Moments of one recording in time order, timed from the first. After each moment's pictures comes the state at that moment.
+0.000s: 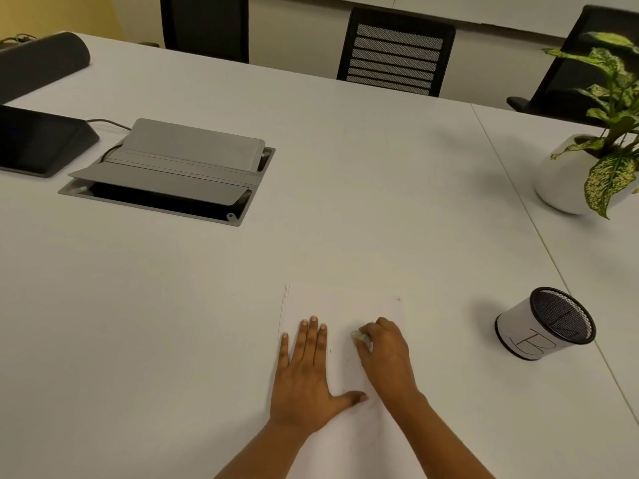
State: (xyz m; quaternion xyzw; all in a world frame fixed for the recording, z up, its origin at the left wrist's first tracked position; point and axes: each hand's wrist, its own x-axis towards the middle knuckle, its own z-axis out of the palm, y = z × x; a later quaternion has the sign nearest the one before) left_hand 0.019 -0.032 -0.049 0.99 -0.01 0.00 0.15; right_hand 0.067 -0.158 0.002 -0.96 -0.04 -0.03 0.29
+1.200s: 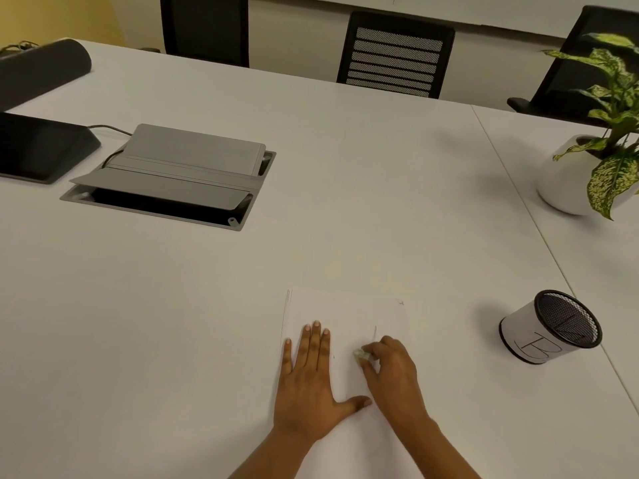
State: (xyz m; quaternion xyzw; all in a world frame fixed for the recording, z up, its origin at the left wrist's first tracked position) left_hand 0.020 -0.033 -0.050 0.99 -0.01 0.00 0.15; right_hand 0.050 -0.165 -0.001 -0.95 -0.04 -0.03 0.32
